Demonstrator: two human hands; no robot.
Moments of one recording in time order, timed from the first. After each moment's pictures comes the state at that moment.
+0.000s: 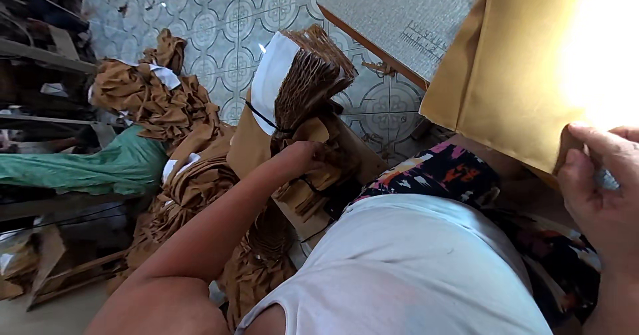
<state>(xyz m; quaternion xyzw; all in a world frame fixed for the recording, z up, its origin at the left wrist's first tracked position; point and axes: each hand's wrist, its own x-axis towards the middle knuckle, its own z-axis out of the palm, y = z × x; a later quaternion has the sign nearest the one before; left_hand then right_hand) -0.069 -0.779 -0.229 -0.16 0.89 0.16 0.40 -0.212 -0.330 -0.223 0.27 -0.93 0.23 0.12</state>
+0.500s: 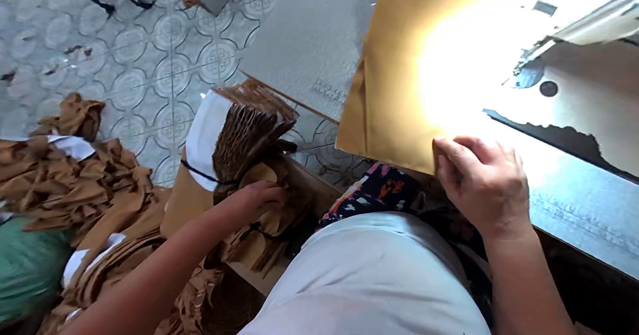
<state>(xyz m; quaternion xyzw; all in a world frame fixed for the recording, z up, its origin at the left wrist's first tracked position) -0.077 -0.787 -0.223 0.12 0.91 0.22 0.32 -0.210 -0.345 -0.199 0.28 -0.92 0.21 0.18</state>
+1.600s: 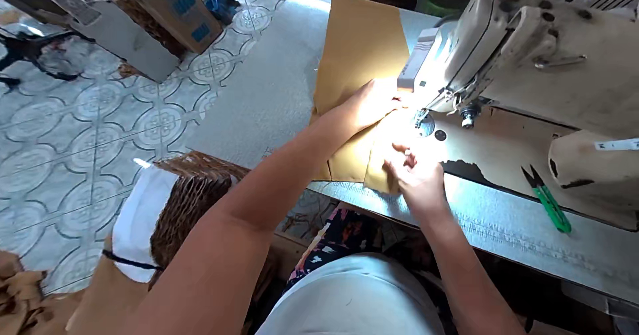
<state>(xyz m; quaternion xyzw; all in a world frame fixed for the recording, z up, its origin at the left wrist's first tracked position) -0.413 -0.508 -0.150 0.35 0.89 0.29 -0.01 -0.253 -0.368 -0.163 -0.03 -0.86 0.51 0.03</state>
